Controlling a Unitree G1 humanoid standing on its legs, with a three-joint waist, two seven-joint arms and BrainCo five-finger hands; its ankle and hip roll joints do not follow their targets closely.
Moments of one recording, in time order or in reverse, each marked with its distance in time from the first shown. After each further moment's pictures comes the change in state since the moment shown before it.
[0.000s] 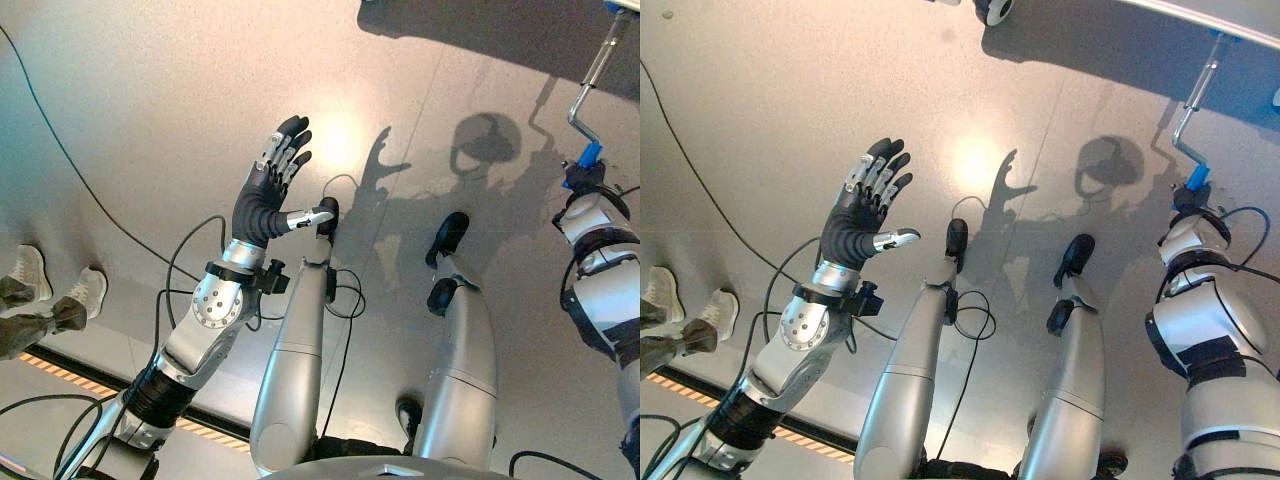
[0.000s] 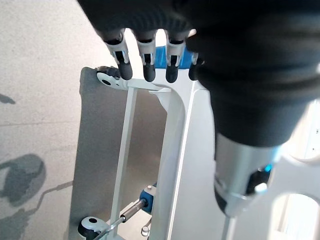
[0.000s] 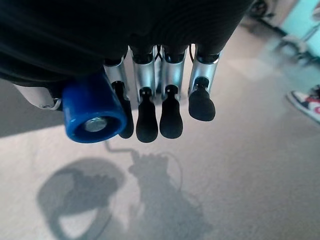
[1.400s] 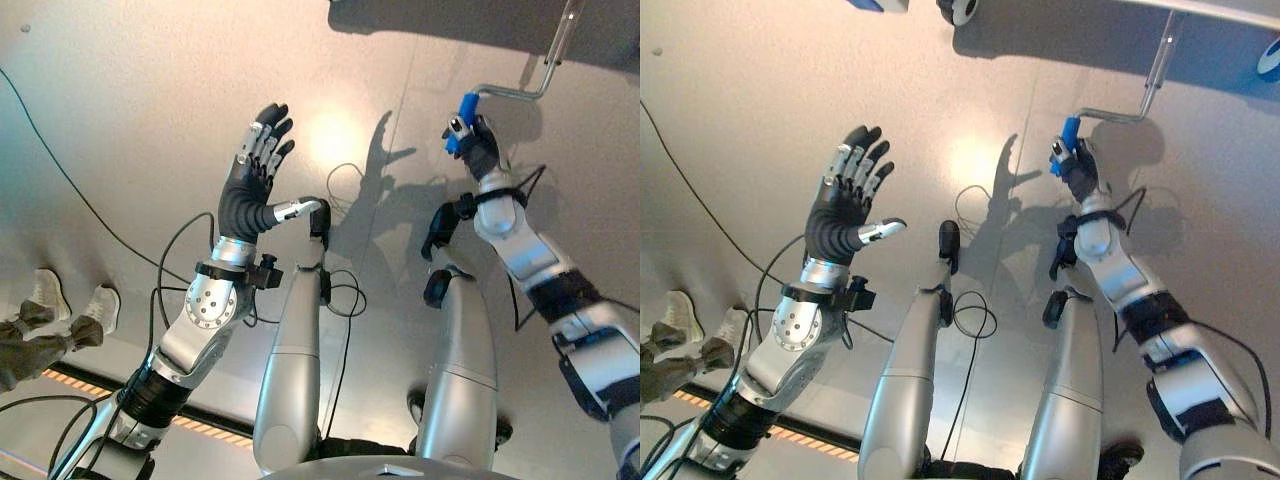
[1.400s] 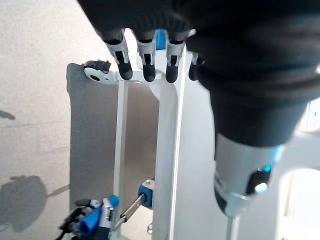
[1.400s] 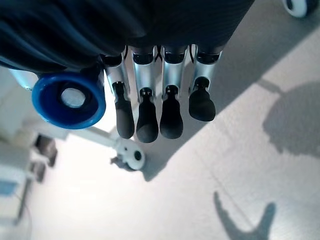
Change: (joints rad) left arm 0.016 0.072 0.019 -0.015 0.010 -0.034 0.064; right arm 0.506 -0.005 -0.197 -1.204 0.181 -0.207 -0.105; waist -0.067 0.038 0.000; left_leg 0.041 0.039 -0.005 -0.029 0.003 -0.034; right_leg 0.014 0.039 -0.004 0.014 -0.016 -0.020
